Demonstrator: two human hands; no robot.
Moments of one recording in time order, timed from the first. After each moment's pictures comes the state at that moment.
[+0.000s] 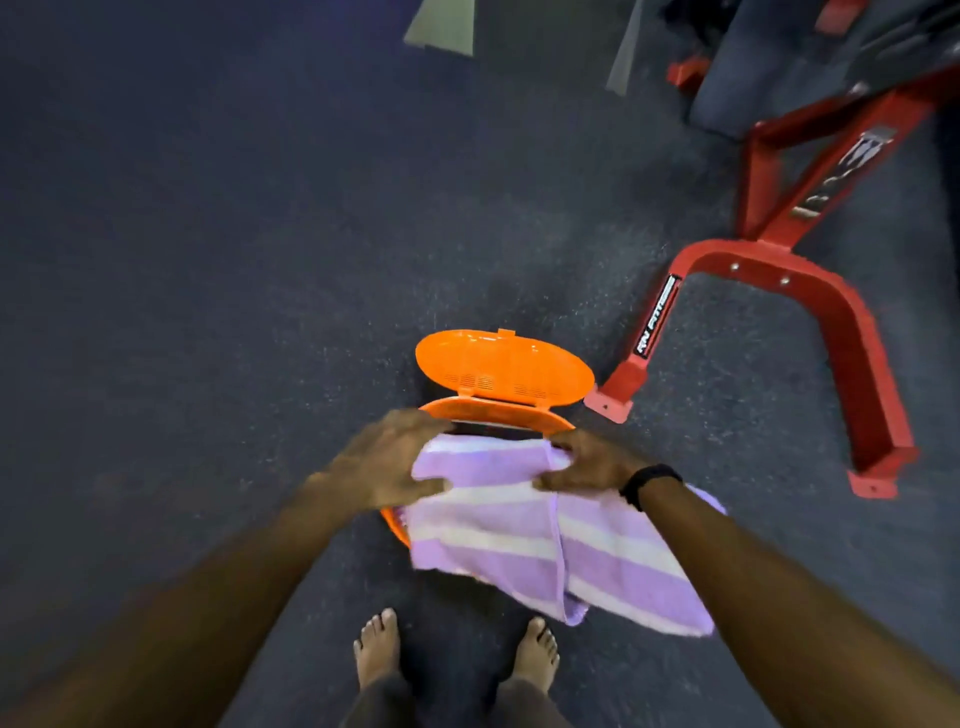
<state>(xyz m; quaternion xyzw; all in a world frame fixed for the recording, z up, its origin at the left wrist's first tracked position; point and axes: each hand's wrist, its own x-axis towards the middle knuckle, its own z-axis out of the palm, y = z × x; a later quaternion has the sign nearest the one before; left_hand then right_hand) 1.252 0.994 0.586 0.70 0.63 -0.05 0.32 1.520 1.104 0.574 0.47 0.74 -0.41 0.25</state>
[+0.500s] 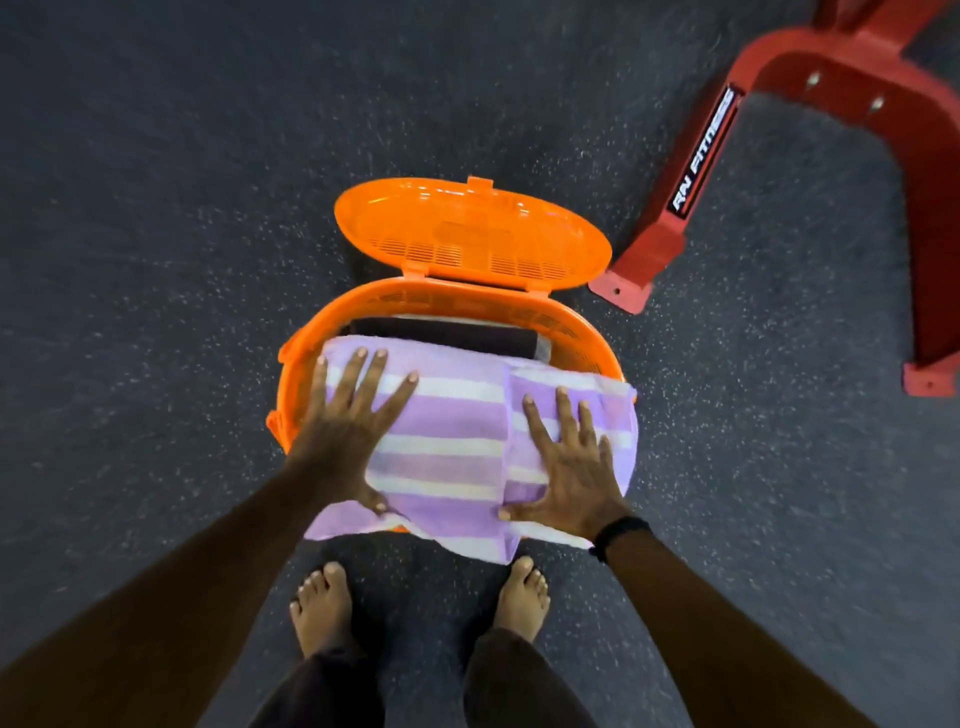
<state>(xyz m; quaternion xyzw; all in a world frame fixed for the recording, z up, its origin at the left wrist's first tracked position) 1.281 0.969 0.305 0.74 0.61 -0.21 0.20 1.571 1.016 0.319 0.52 0.77 -0.31 0.21</state>
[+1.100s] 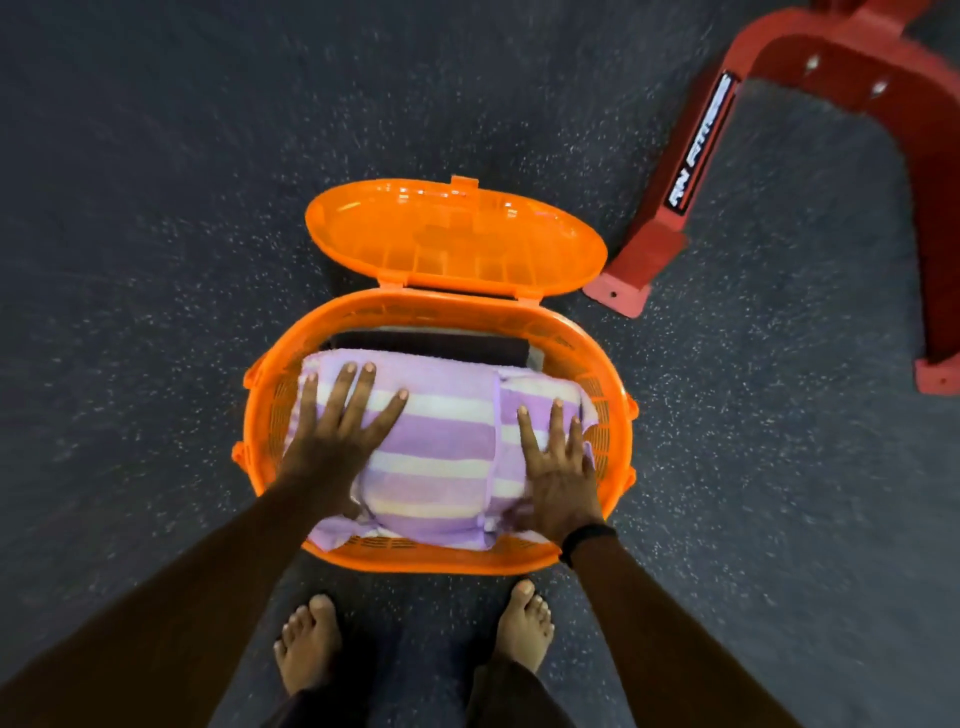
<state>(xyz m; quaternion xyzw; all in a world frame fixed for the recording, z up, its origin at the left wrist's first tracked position) 1.282 0.985 0.275 0.76 0.58 -0.22 0.18 1.570 1.014 0.256 0.55 0.77 -0.24 0.22</state>
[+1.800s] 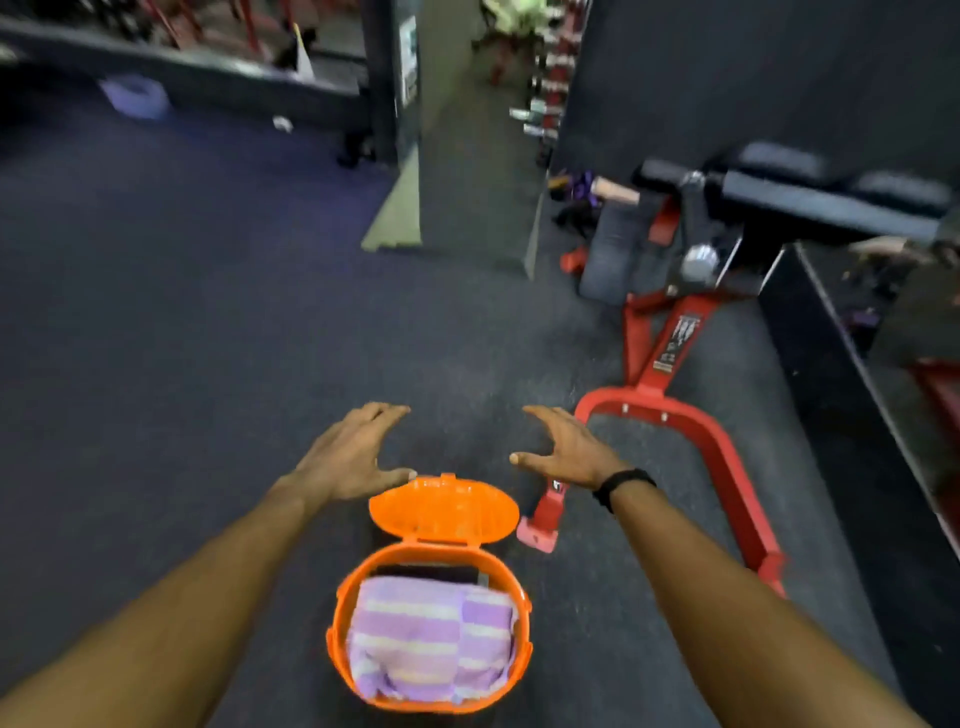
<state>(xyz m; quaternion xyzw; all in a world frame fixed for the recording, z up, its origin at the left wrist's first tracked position) 1.271 1.096 0.865 0.70 0.68 0.07 0.19 1.557 1.195 0.858 0.51 0.81 -0.30 0.00</state>
